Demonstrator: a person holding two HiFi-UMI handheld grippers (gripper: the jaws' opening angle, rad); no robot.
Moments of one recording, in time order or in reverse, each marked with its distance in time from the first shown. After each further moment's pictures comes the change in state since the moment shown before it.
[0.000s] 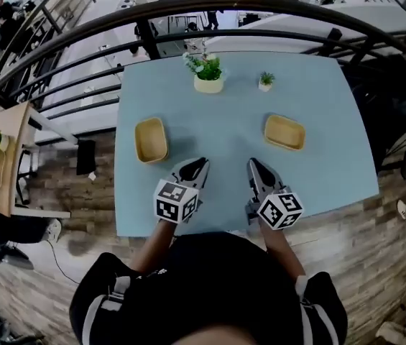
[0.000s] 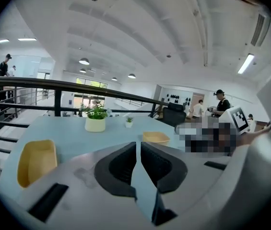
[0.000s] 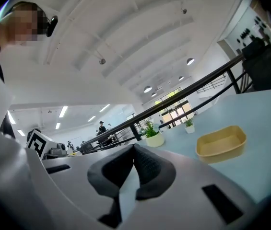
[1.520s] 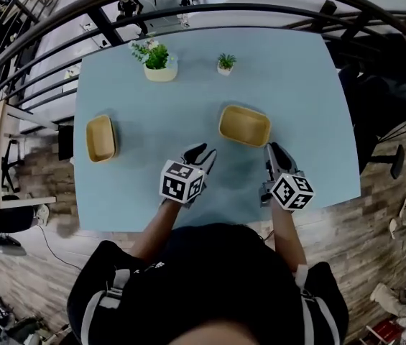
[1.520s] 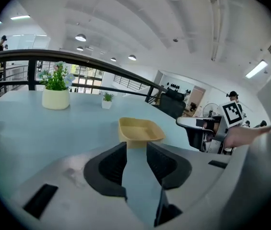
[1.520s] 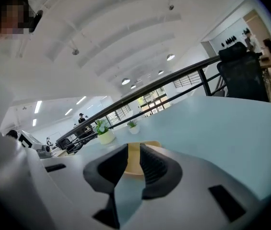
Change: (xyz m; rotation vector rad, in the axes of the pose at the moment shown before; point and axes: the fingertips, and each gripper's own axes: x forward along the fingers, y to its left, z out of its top) left arm 0.189 -0.111 -0.026 -0.096 0.202 -0.068; right arm -0.072 -0.256 0.047 0.063 0.109 -0.253
